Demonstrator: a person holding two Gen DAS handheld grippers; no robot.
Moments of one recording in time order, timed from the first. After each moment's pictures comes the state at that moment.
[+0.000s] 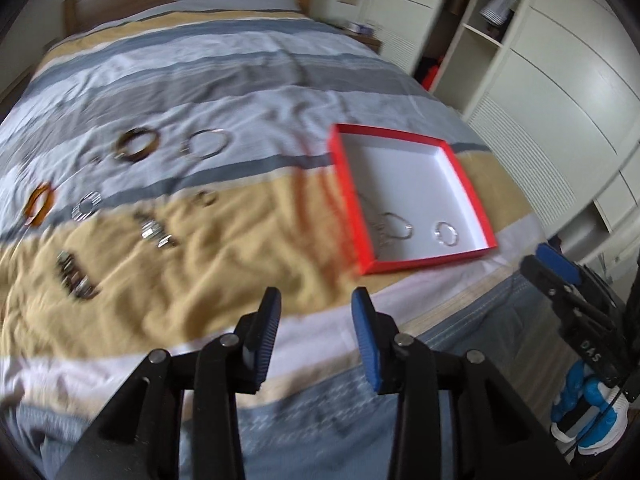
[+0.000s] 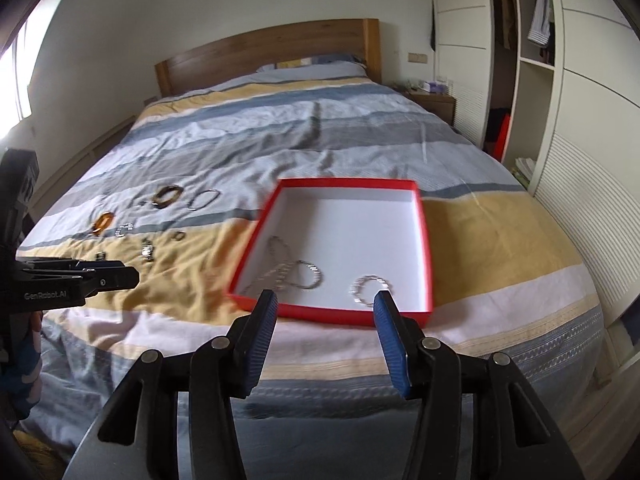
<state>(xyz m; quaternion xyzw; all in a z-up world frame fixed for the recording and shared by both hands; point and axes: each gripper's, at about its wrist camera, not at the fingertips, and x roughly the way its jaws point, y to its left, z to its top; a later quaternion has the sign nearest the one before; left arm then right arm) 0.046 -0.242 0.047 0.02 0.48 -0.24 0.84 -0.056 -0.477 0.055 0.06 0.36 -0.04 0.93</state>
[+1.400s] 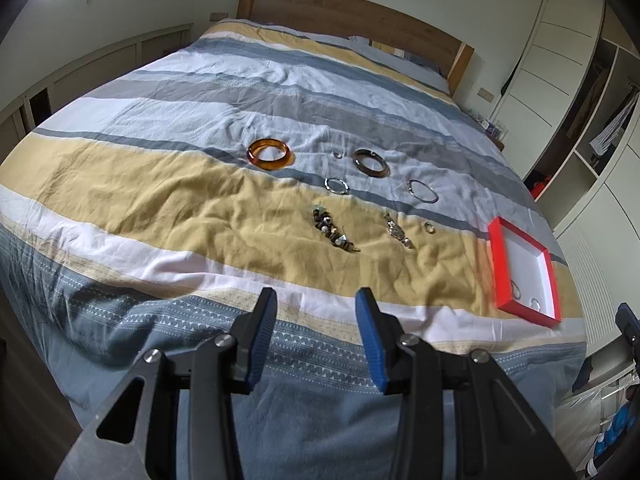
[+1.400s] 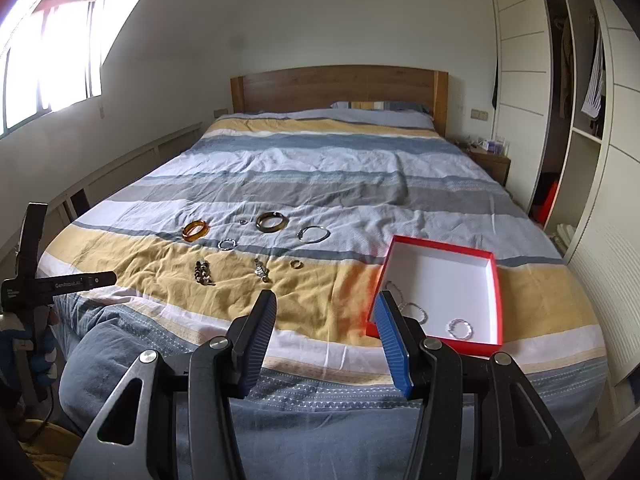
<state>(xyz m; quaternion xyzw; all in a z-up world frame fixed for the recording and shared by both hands) -0.021 0.002 0.072 -0.11 0.42 -0.03 0.90 -0.097 -0.358 0.127 0.01 0.31 0.05 0.95</state>
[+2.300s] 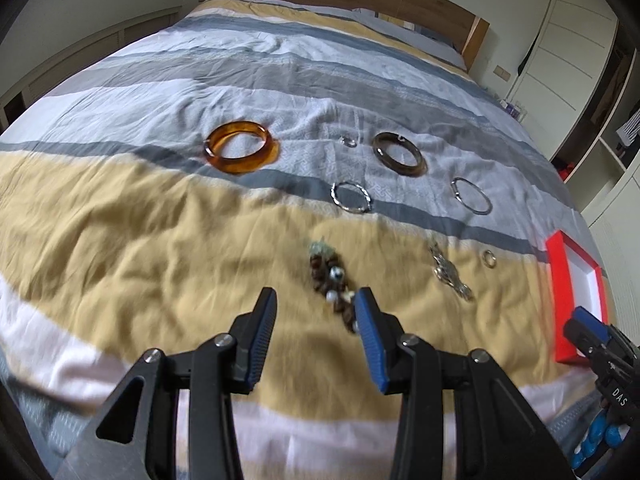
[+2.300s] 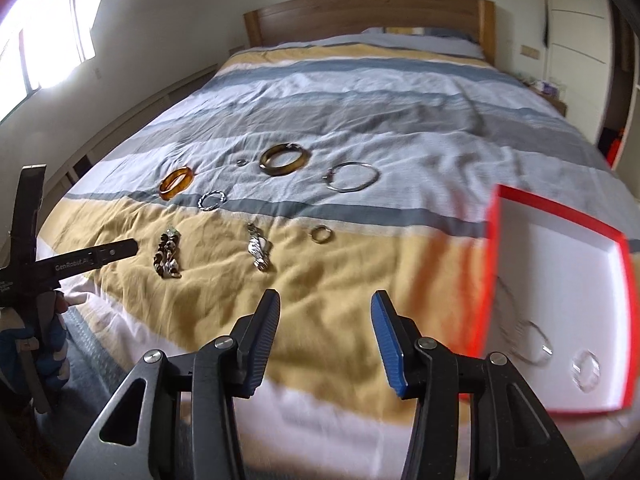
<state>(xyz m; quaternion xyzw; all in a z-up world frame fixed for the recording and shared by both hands) 0.134 -0.022 -0.016 -0.09 0.46 -0.03 0.88 0.094 -0.311 -0.002 0.03 0.42 0.13 0.90</state>
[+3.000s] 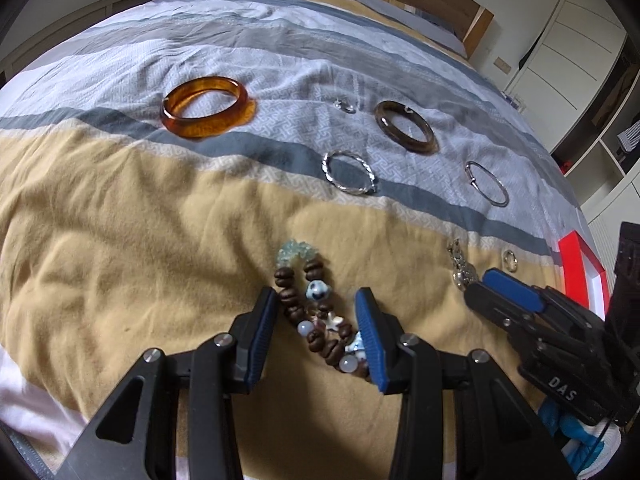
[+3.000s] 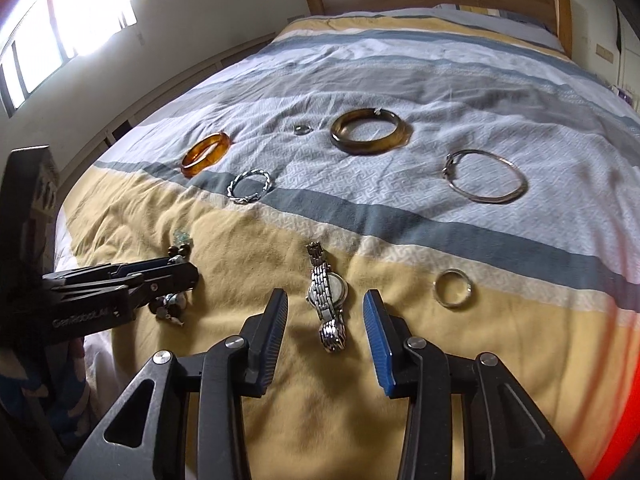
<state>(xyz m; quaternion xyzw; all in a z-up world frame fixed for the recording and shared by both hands) 0.169 -0.029 -0.065 -0.12 0.48 -0.05 0.87 0.183 -0.236 -0.067 0.01 0.45 0.23 0.87</state>
